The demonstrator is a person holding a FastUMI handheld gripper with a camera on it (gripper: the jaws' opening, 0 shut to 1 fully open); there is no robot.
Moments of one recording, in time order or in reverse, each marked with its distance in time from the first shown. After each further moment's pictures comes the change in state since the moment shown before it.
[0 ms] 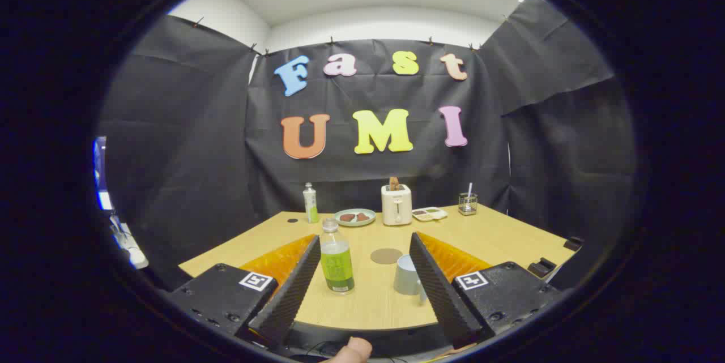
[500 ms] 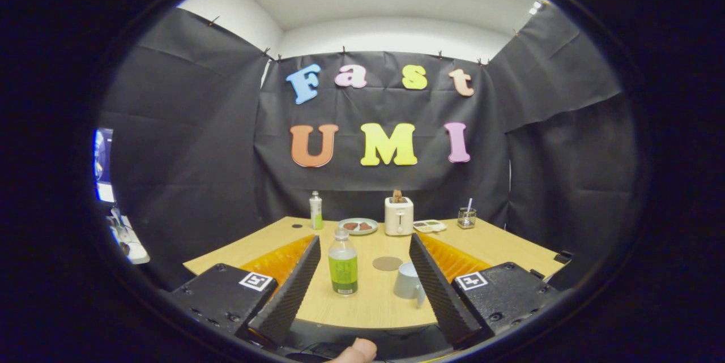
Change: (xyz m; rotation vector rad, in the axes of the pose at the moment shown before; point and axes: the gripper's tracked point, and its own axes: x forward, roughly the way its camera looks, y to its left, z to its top) arm -0.029 0.010 0.017 -0.027 -0.048 0.008
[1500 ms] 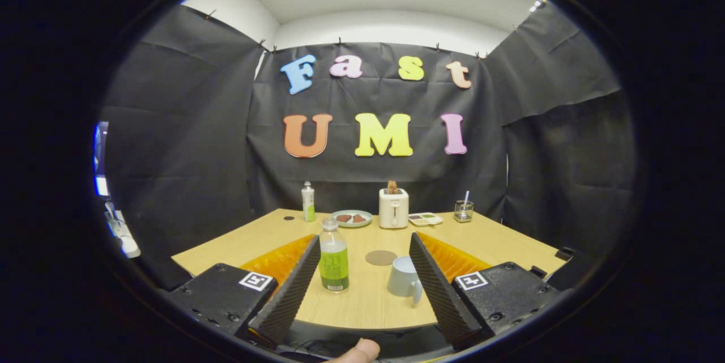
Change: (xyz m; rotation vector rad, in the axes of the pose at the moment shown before) arm 0.031 -0.008 -0.024 -0.005 0.042 -0.024
